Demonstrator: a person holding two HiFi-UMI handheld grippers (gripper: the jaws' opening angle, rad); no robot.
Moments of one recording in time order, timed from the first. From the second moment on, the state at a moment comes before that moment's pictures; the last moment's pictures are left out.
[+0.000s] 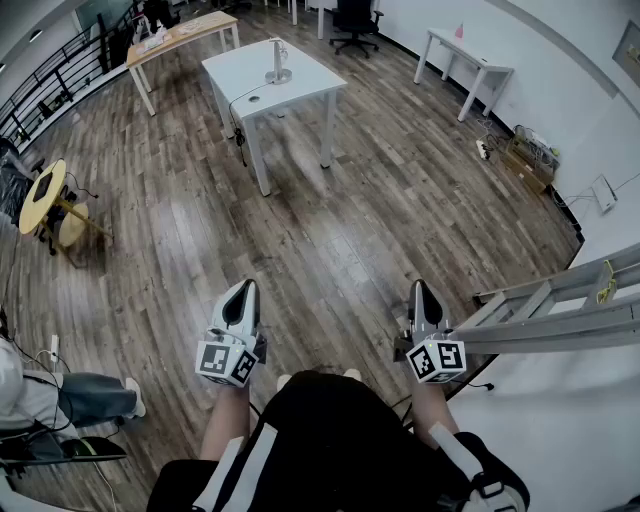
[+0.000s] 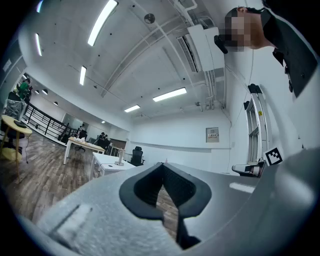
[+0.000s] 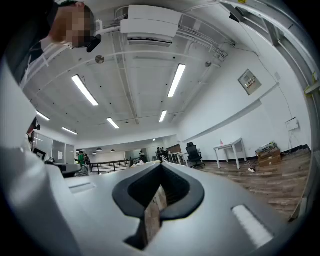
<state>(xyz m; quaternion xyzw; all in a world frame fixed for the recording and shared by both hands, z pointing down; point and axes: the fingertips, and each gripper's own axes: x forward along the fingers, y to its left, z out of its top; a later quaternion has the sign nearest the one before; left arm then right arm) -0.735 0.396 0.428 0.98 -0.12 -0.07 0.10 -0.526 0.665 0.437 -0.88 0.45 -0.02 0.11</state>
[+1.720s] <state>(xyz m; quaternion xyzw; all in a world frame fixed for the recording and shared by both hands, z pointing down) -0.545 0.511 0.430 0.99 -0.02 -0.04 0.09 -0.405 0.812 0.440 -0.92 0.37 0.00 0.09</state>
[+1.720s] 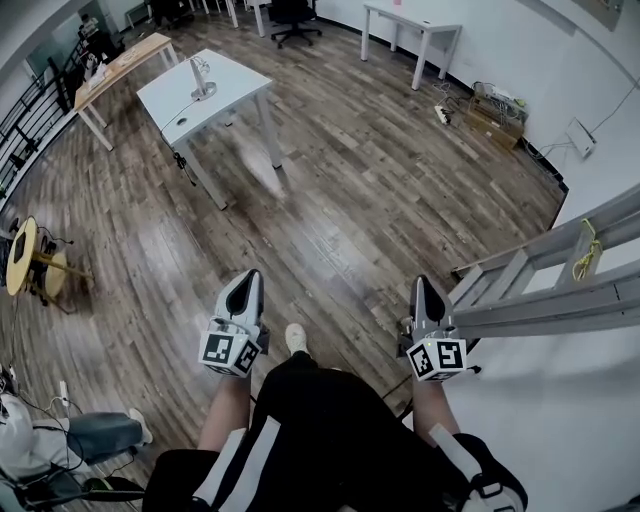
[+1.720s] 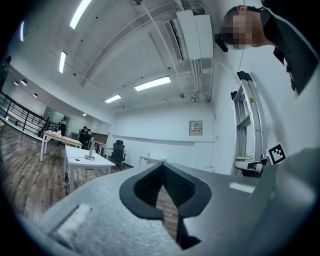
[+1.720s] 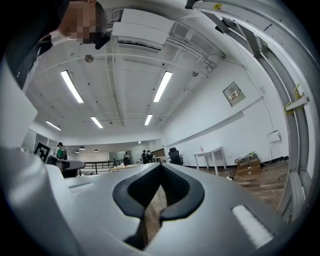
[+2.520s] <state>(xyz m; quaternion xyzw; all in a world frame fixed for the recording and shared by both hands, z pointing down) -0.396 0.400 0.420 0.99 0.03 -0.07 0.09 -0.283 0.714 0.423 -0.94 0.33 0.01 0.09</state>
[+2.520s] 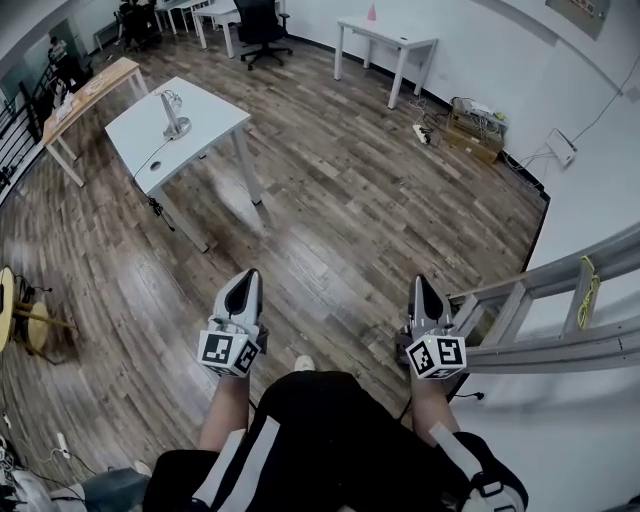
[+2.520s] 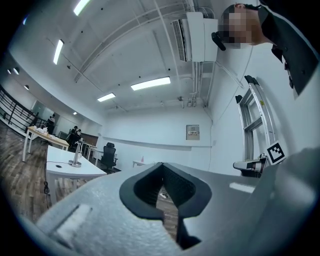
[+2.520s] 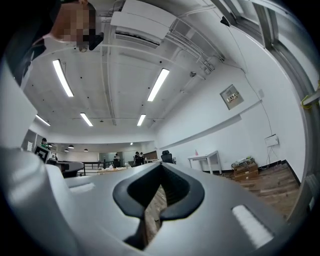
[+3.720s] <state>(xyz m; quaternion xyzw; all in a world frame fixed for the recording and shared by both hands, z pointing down) -0.290 0.286 0.445 0.99 -0.01 -0.05 0.10 -0.141 0.576 0.436 -0.92 0.38 -0.01 0.08</state>
